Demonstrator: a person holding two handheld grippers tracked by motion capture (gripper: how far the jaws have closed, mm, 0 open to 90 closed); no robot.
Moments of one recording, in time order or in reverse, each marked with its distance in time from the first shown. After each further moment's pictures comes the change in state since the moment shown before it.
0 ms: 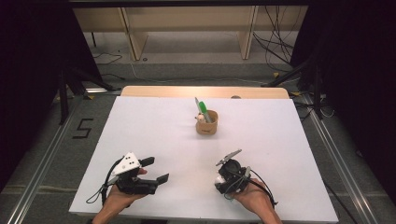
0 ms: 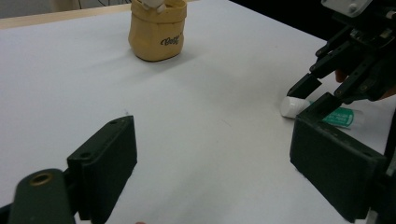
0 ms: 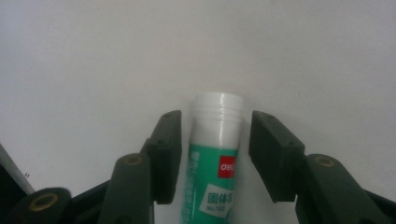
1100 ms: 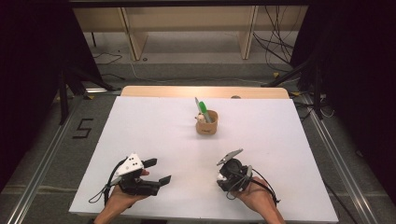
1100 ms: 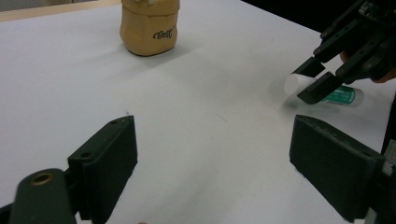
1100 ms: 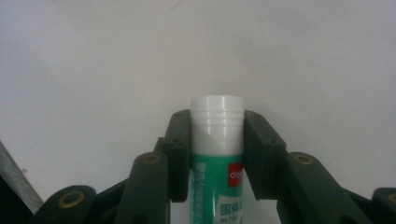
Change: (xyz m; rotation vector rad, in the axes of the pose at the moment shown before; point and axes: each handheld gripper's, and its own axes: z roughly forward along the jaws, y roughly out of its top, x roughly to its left) left arm -0.002 -0.003 0.006 0.016 -0.018 0.008; right arm 0.000 0.001 -0.011 -0.041 -0.030 -0.053
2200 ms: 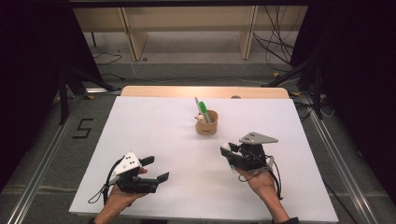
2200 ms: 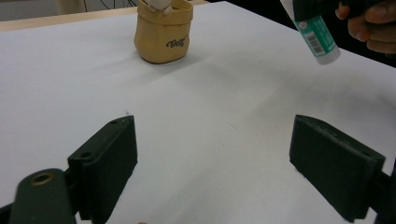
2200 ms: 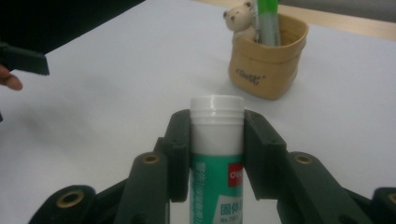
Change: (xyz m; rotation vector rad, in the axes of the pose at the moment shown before) left arm 0.005 0.000 -0.002 -0.036 0.031 -0.017; right arm -0.044 0.006 -0.035 -0.559 0.003 0.146
